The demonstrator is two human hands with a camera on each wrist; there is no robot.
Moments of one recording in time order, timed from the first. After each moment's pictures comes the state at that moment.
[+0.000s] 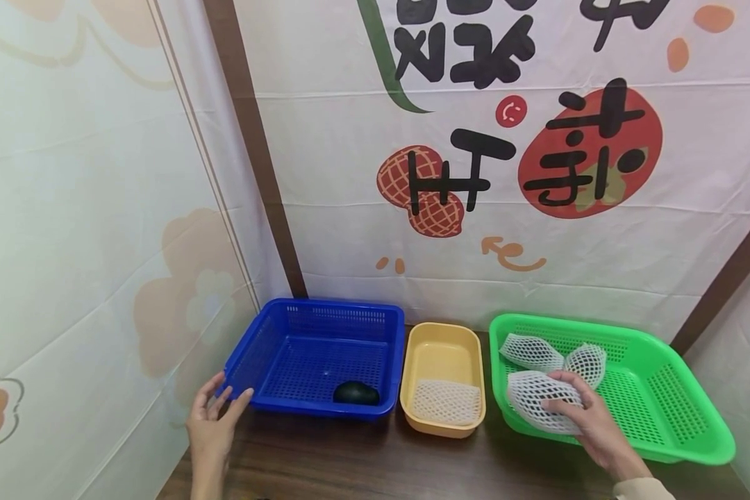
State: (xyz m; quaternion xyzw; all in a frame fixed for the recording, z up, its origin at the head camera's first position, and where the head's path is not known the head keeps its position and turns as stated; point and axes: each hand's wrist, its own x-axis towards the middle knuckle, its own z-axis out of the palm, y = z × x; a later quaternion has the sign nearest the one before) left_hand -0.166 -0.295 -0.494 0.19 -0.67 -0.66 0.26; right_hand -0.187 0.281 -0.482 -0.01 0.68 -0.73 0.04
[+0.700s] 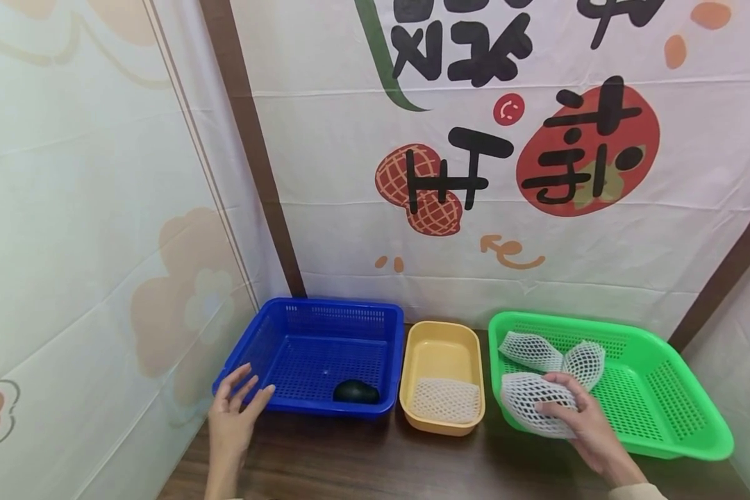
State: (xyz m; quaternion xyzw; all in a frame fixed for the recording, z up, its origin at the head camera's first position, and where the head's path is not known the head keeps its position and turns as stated) left_hand -0.168 -0.264 -0.480 0.09 -0.68 -0.68 0.25; right_hand -0.175 0.268 -0.479 -0.01 0.67 -0.74 0.03
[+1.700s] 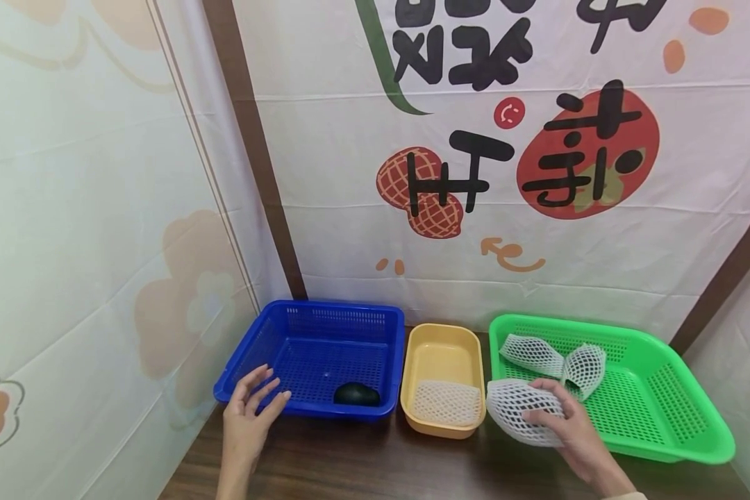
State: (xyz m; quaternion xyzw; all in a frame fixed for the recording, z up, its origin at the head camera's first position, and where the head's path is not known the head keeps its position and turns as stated) left_hand -0.164 -0.246 -0.479 0.03 -0.69 -0.68 0.24; right_hand -0.170 0.244 -0.478 -0.03 0.67 -0.74 0.04
